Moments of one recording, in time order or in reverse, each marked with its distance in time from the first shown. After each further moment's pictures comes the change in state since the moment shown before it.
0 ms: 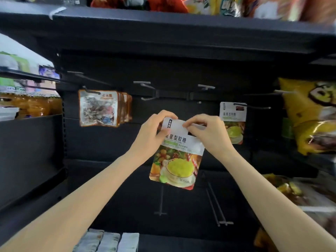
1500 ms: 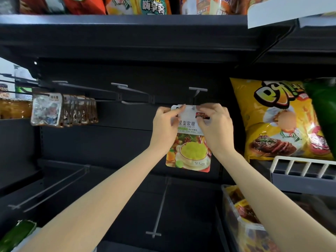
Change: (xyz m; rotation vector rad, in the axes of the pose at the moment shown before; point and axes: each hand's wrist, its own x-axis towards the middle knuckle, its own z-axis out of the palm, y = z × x) left_hand 0.089 0.093 0.203 0.107 0.365 -0.053; right_hand 0.020 0.142 -0.143 -0.321 0.332 -0.160
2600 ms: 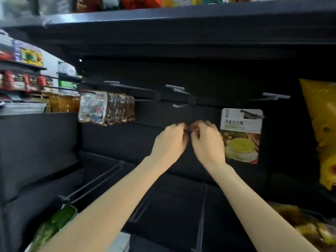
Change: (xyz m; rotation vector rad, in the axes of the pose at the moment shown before) left_hand -0.003 -0.064 -0.087 0.491 -0.299 -0.130; right_hand -0.015 -0.086 0.108 0.072 -0.299 0.018
